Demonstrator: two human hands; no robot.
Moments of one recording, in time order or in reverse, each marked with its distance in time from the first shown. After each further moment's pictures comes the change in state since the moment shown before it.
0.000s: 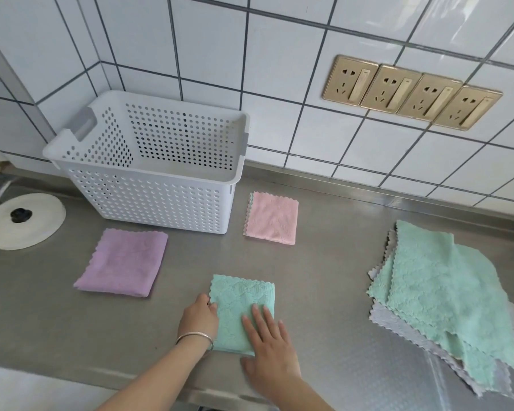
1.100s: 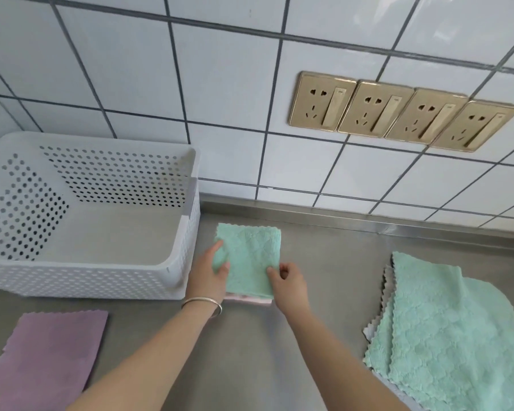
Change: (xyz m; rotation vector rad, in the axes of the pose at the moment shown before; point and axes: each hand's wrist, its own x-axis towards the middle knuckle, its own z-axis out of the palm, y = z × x) left_hand 0.122 0.174 -0.023 -0.333 0.118 0.360; right_hand 0.181 0.113 -0.142 1.121 0.234 0.630
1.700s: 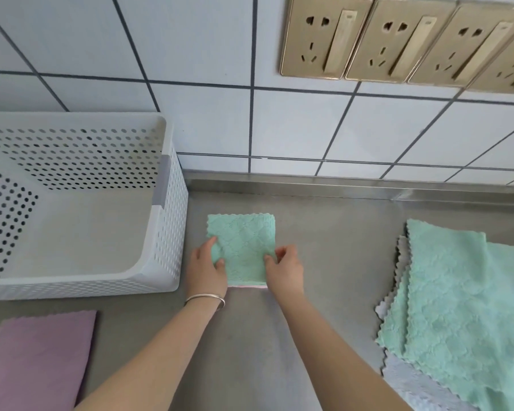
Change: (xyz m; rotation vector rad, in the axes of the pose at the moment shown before) left_hand 0.021 -0.030 0.037 0.234 0.011 -0.114; right_hand 0.037 0.024 0.023 -0.115 0.084 0.109
